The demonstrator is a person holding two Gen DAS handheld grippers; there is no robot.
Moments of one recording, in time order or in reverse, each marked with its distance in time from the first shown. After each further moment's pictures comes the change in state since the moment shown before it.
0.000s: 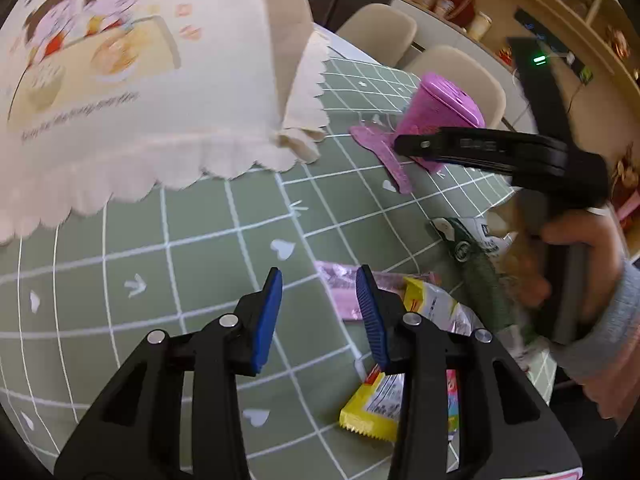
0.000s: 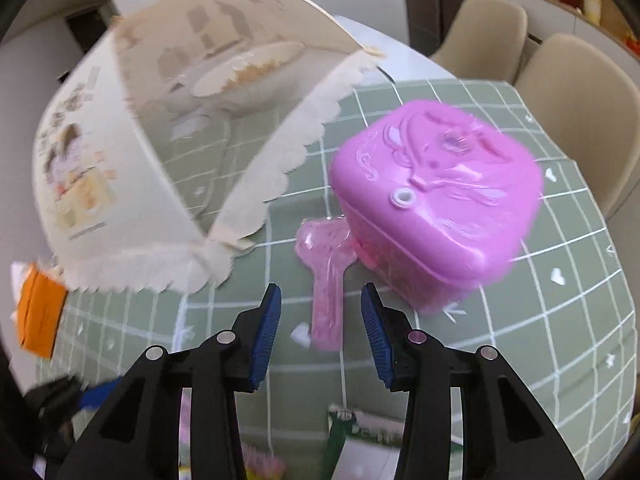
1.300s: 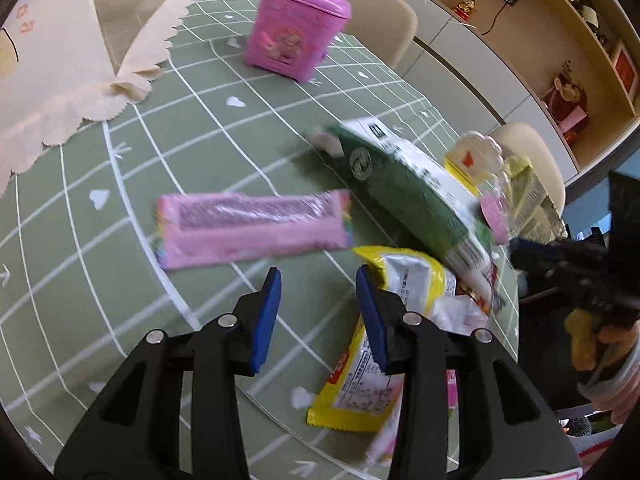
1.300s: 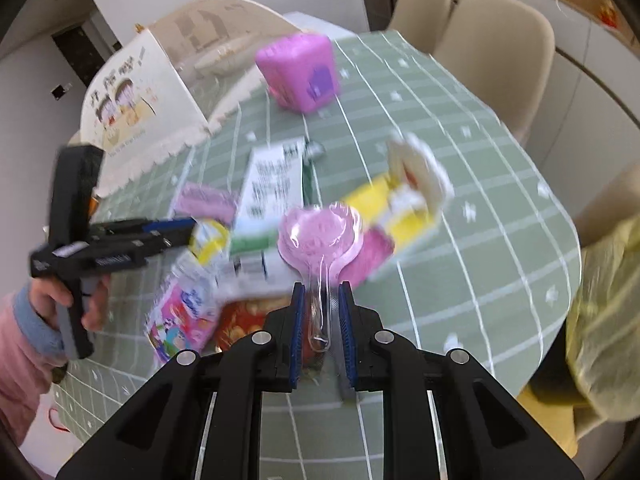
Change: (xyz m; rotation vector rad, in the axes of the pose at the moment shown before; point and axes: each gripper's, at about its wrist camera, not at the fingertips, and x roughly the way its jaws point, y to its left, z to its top) left arm 0.033 -0.077 -0.028 0.230 0.200 -0.239; right arm -0.161 -0.079 -0.213 0.088 -0.009 -0.014
